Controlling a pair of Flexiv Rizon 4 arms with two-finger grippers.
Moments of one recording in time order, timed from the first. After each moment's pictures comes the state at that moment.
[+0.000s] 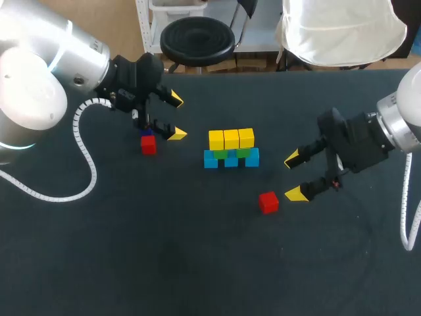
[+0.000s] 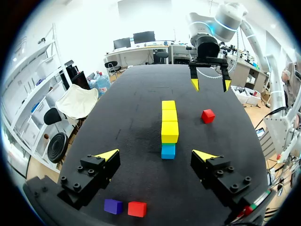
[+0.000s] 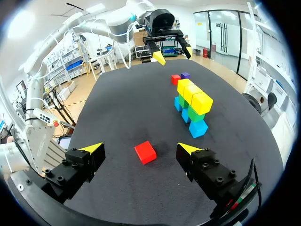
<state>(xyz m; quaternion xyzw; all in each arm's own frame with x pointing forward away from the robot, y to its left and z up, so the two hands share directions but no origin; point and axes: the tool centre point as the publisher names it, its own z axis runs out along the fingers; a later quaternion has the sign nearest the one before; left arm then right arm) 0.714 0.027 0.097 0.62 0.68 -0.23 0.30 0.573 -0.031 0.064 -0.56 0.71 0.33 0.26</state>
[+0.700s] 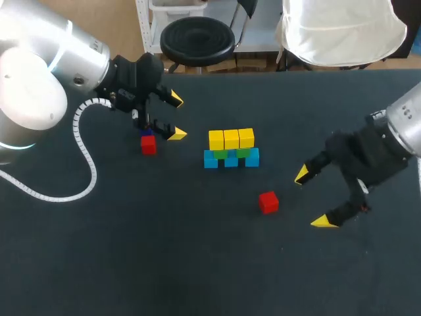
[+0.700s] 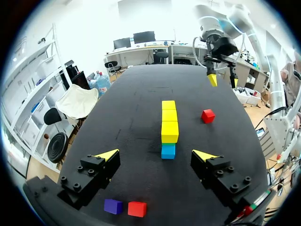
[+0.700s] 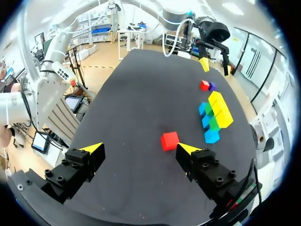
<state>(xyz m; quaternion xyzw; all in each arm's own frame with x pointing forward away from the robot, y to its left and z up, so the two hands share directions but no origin) 0.714 0.027 0.097 0.62 0.68 -0.23 0.30 0.517 -0.055 0.075 -0.72 0.61 0.24 0.24</state>
